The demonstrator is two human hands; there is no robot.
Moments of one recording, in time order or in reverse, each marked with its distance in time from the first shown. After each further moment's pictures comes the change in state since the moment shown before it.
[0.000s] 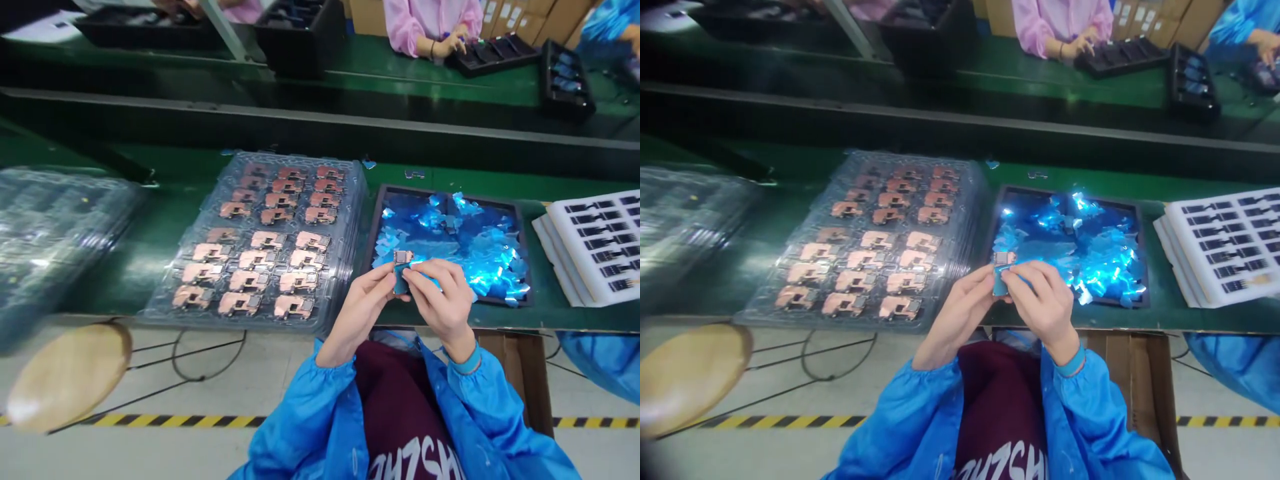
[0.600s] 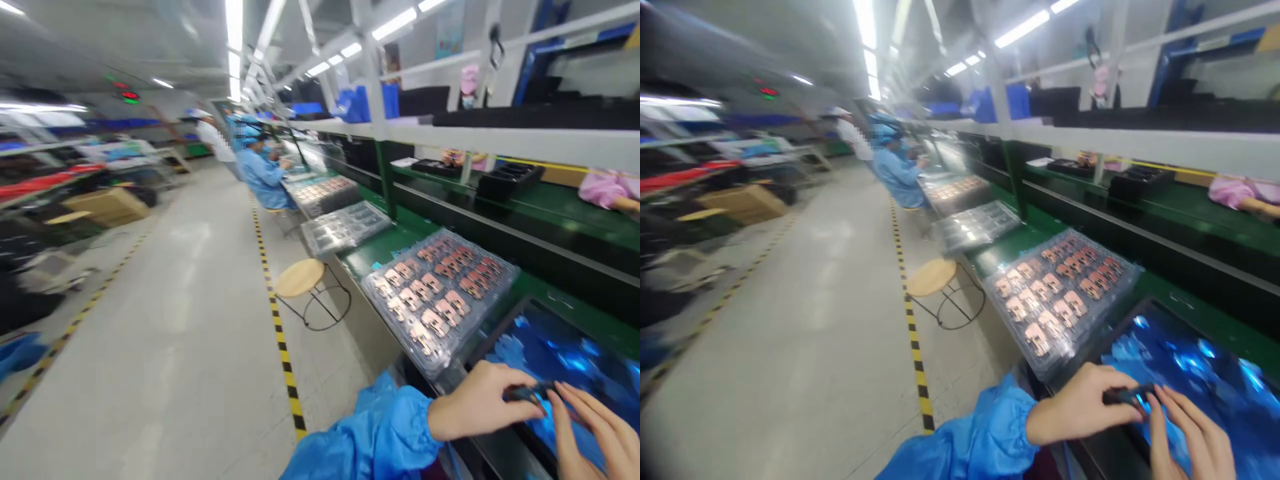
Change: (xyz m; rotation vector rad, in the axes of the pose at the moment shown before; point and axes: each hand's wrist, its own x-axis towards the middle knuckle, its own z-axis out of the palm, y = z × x) left_hand 0.001 -0.002 -0.002 0.796 0.034 0.350; right_hand -0.004 0.026 0.022 0.215 0.080 0.308
